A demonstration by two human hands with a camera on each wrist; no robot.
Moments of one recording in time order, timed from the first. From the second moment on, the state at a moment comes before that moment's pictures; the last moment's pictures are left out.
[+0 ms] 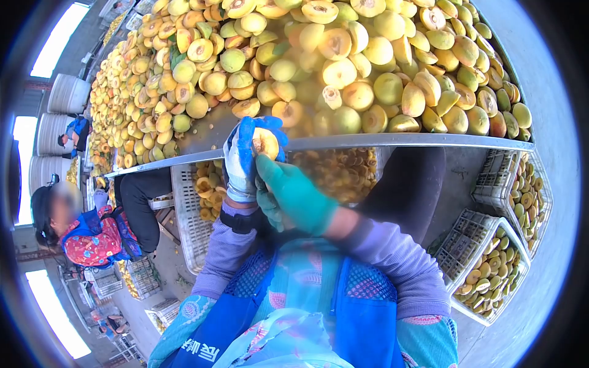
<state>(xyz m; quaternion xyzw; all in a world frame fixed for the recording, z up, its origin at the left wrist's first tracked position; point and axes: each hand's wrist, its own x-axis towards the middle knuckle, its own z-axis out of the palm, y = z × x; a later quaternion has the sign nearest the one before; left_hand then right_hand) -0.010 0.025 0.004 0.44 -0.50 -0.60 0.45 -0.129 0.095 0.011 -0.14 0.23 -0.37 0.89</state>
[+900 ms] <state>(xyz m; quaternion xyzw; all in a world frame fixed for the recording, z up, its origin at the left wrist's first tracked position) 0.047 -0.063 -0.022 0.51 -0.60 -0.52 0.32 -0.140 0.075 -0.027 -0.52 0.52 -0.53 0.42</state>
